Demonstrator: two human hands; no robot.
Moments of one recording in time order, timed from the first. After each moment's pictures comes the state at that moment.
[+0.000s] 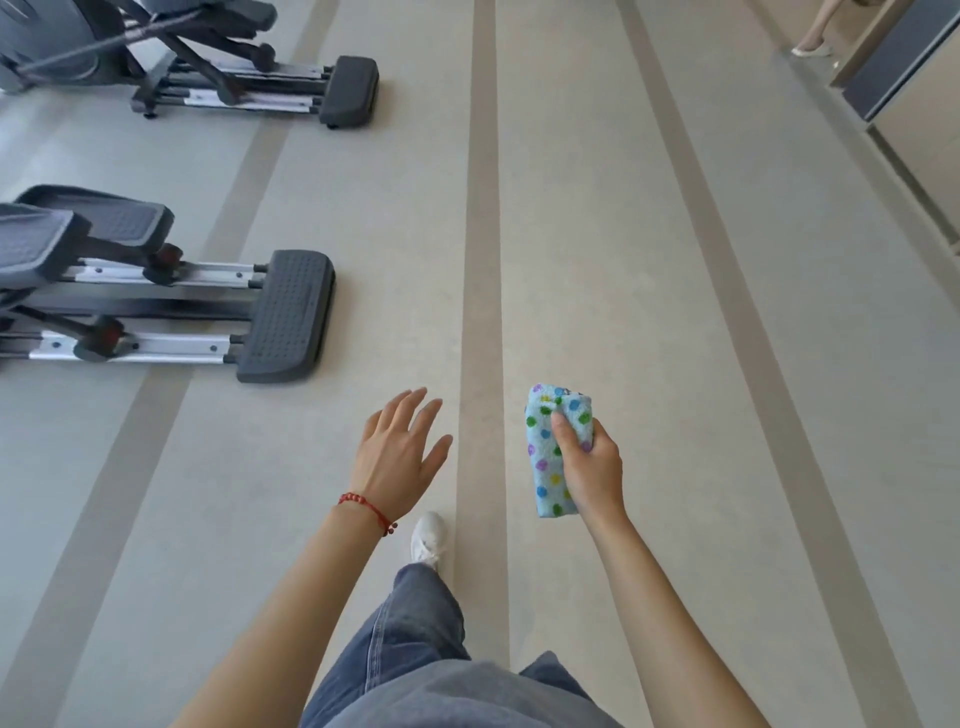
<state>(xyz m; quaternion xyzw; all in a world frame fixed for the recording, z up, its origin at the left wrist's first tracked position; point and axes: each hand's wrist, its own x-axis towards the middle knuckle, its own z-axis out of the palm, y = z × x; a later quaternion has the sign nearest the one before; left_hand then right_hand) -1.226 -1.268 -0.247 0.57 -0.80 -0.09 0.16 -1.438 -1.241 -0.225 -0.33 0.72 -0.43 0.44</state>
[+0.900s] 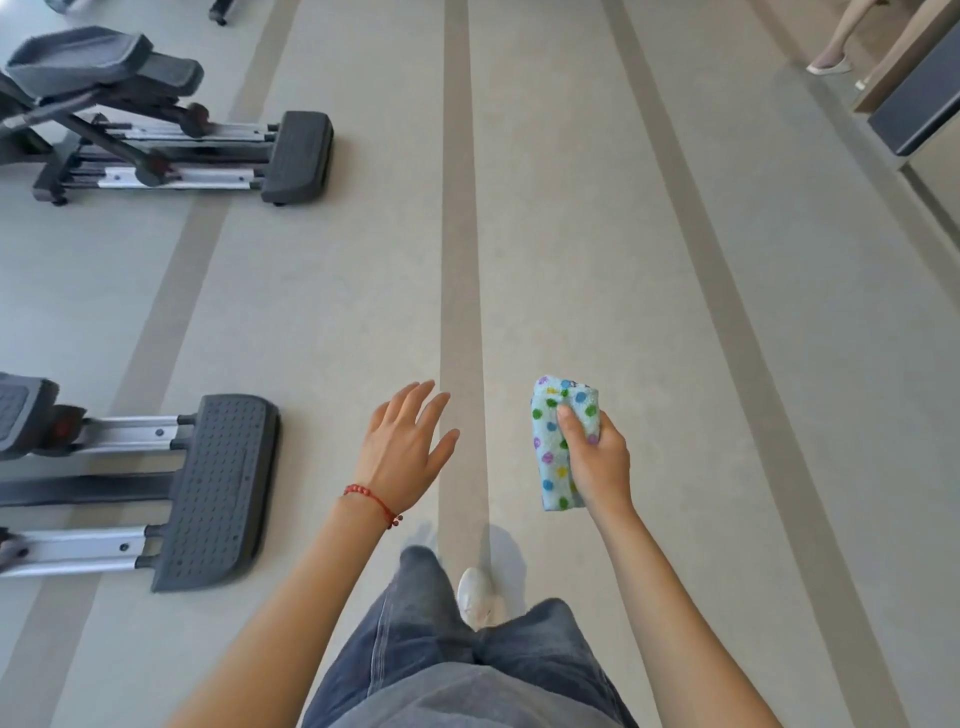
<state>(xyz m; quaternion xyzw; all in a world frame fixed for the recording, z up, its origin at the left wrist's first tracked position) -1.346 -1.857 -0.234 0.54 -0.83 -0.08 0.13 -1.558 -1.819 -0.216 -0.31 0.73 -0.44 0.43</state>
